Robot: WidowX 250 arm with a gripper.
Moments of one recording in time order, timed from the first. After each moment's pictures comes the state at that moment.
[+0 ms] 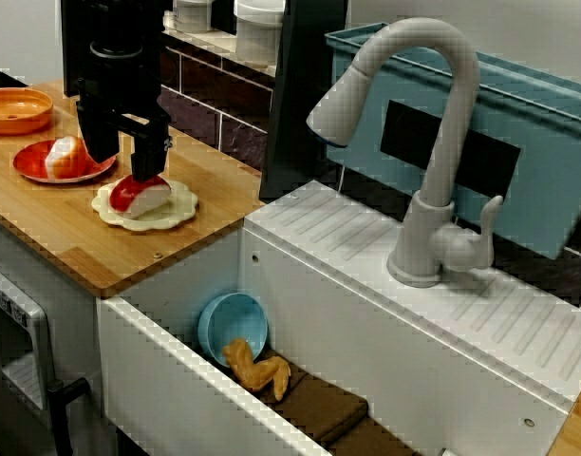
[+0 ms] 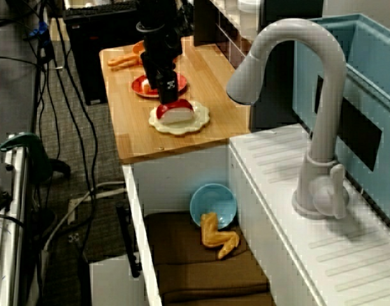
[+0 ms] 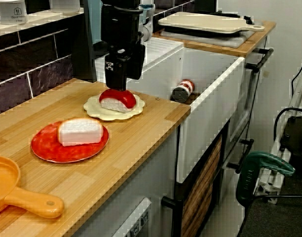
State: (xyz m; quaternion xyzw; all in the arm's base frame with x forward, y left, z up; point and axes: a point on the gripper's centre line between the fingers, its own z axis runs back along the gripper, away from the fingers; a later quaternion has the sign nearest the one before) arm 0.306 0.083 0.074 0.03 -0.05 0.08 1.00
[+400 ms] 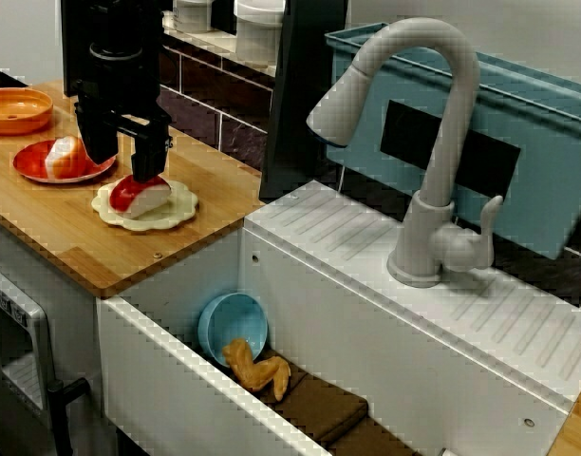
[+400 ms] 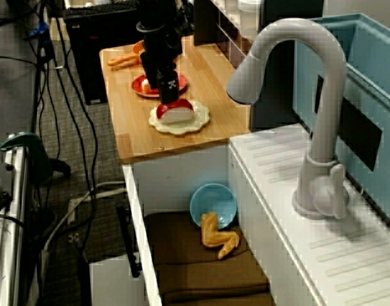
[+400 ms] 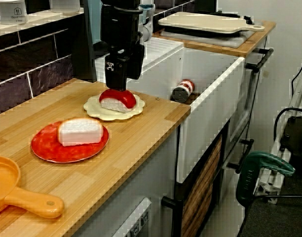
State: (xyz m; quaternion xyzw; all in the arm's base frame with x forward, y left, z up) arm 0.306 0.083 0.074 0.02 -0.05 0.09 0.99
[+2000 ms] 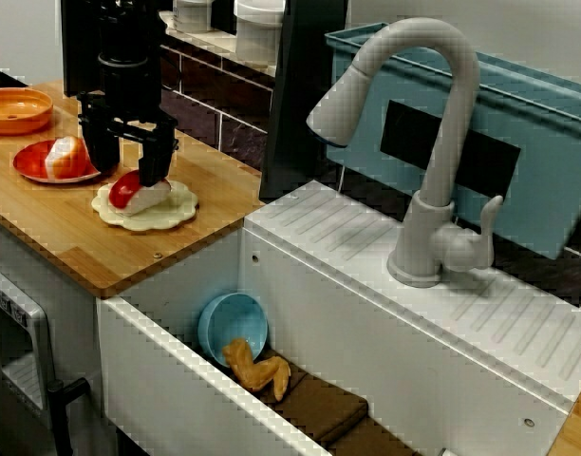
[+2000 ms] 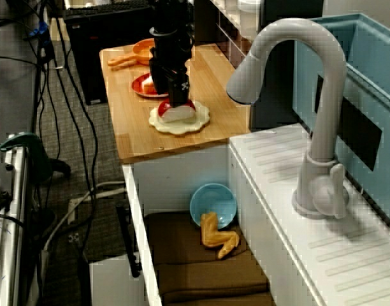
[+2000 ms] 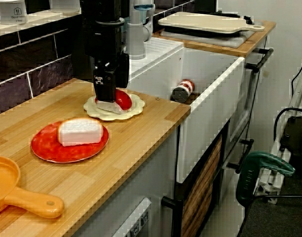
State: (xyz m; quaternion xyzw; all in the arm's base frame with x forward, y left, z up) arm 0.320 0.094 0.059 0.00 -0.02 0.14 0.99
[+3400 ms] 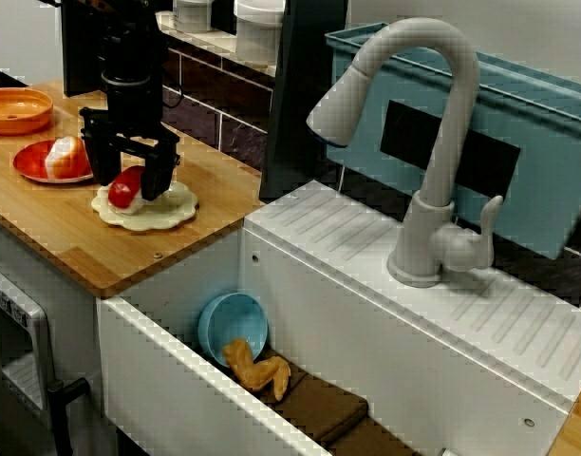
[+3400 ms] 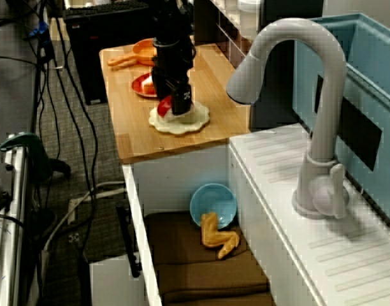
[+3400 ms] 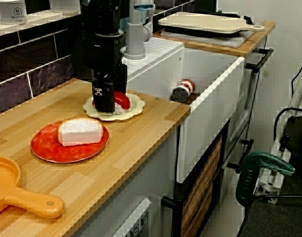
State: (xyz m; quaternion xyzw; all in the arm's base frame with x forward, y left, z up) arm 0.322 0.098 0.042 0.01 -0.02 0.15 0.99
